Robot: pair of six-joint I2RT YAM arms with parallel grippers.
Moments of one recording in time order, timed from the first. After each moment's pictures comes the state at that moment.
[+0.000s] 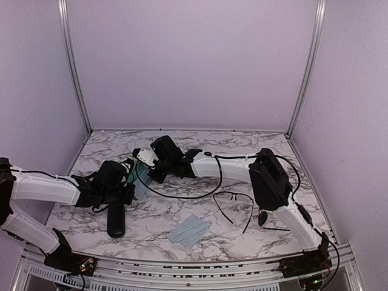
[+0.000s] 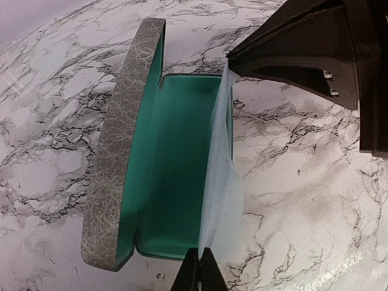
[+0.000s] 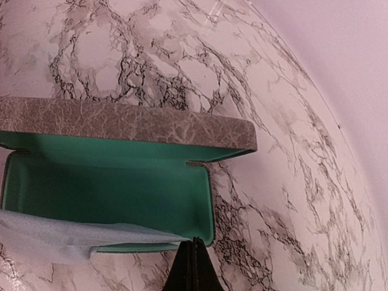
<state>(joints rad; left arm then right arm) -0.72 1.36 0.56 -0.01 -0.31 -0.28 0.97 2.49 2.10 -0.25 0.11 -0.35</state>
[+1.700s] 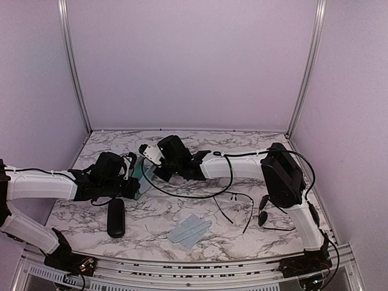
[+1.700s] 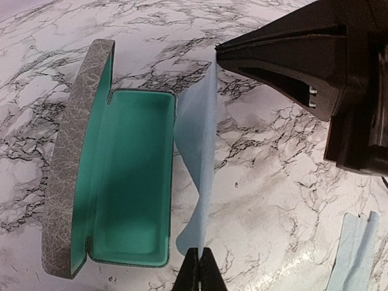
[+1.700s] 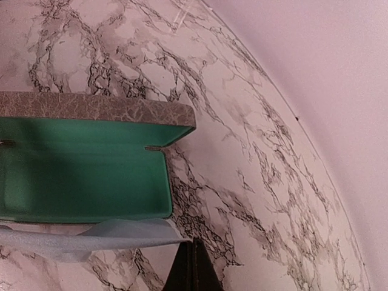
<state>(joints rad) -0.69 1.33 0.63 -0.05 -0.10 -0.35 0.98 2.34 1.86 -0.08 0.23 -0.36</state>
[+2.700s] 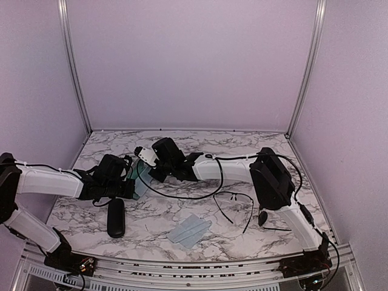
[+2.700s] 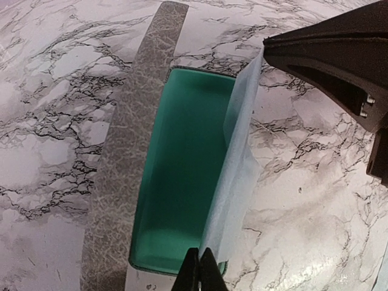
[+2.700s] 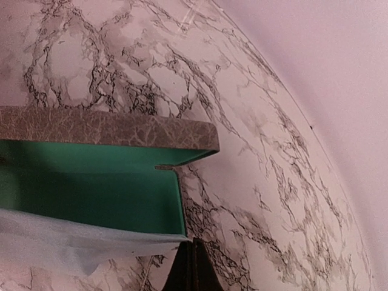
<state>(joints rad) -0.64 1.43 0.63 -0.04 -0.19 -0.38 0.98 2.46 2.01 -0.11 0.21 -0.37</state>
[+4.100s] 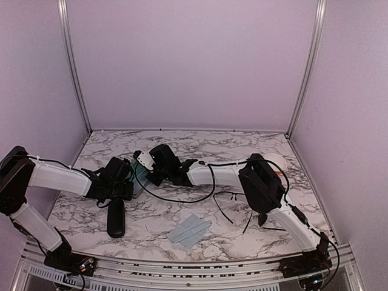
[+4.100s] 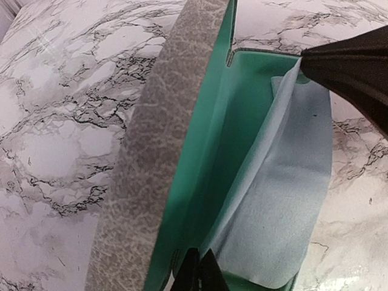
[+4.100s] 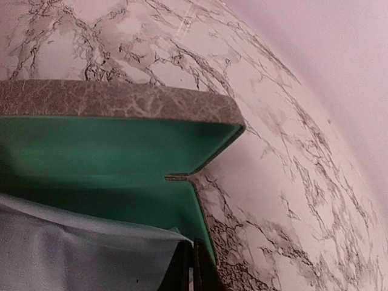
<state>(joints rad) -0.63 1.54 0.66 -0.07 -0.37 -0.38 0.98 2.59 2.11 -0.06 0.19 -0.31</state>
